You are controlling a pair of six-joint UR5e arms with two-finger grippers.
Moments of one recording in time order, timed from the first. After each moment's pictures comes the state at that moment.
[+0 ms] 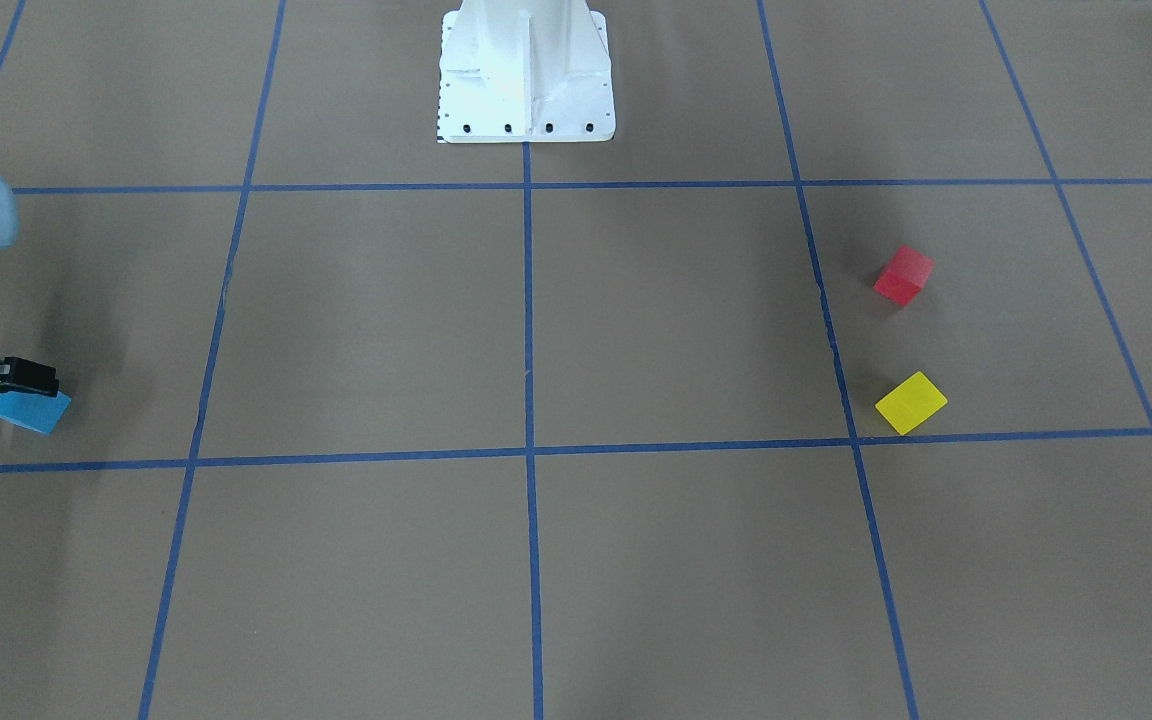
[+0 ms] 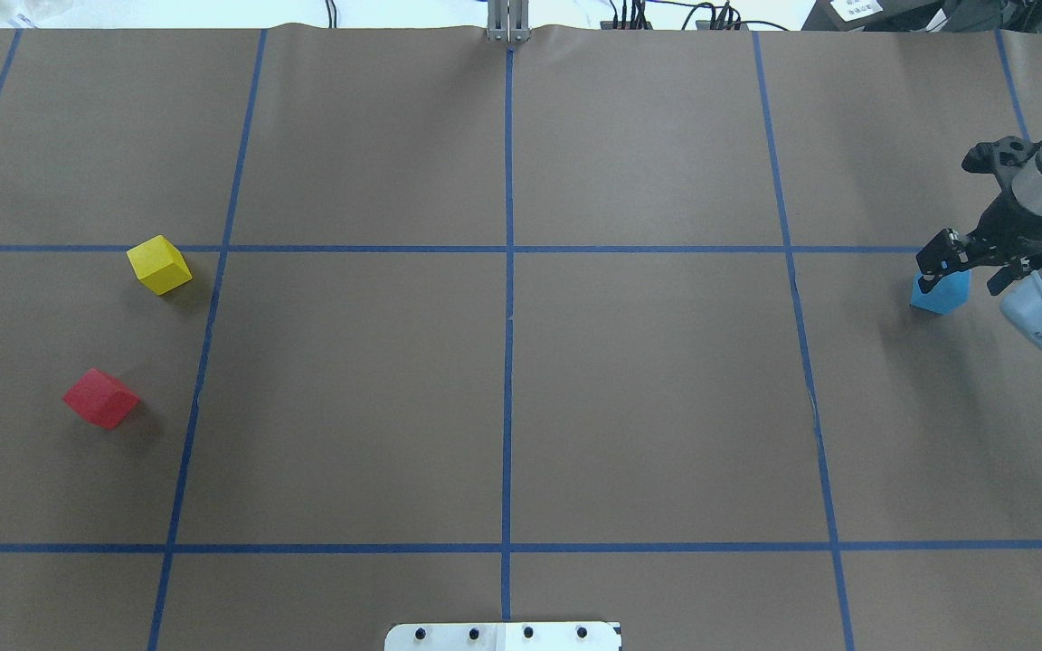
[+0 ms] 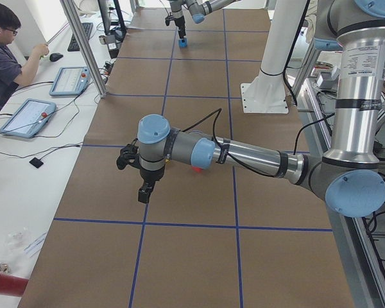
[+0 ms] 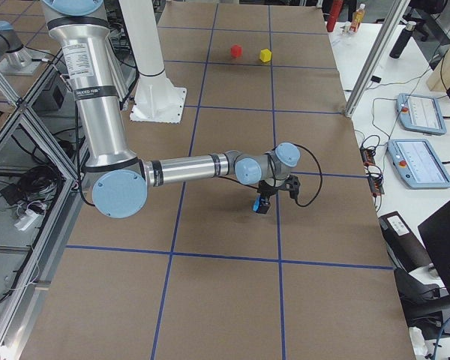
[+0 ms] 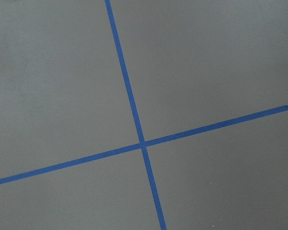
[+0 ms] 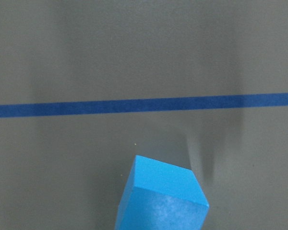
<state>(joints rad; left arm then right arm) -1.54 -1.59 -1.76 -1.62 -2.28 0.06 1.10 -1.37 1.45 -1.46 2.33 0.53</state>
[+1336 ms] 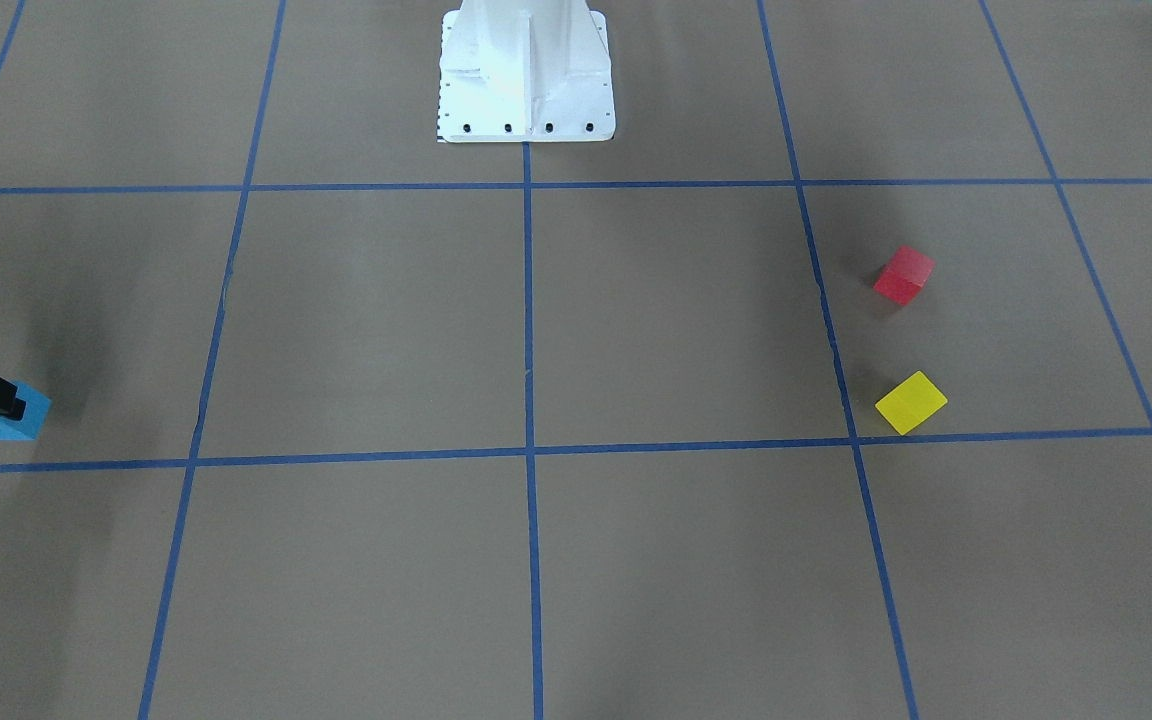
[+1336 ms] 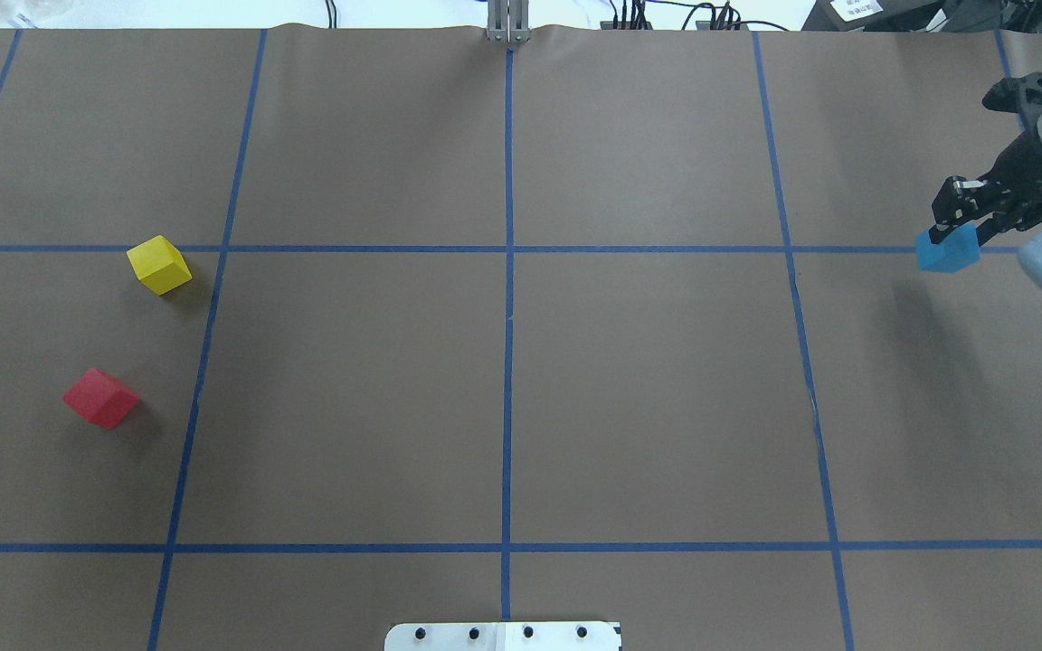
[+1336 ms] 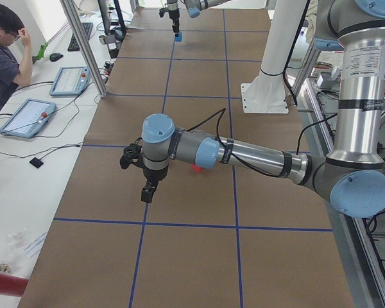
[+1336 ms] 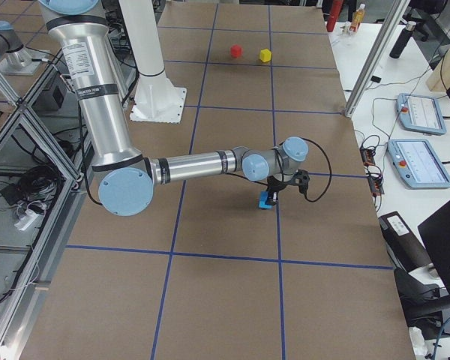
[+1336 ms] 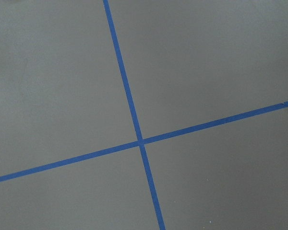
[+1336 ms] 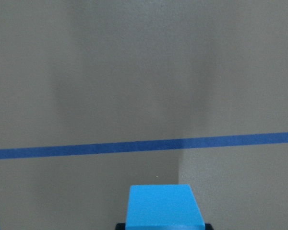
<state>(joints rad) -1.54 -1.56 -1.79 -1.62 -2.28 0.06 1.19 -1.32 1.54 -1.48 2.37 0.56</state>
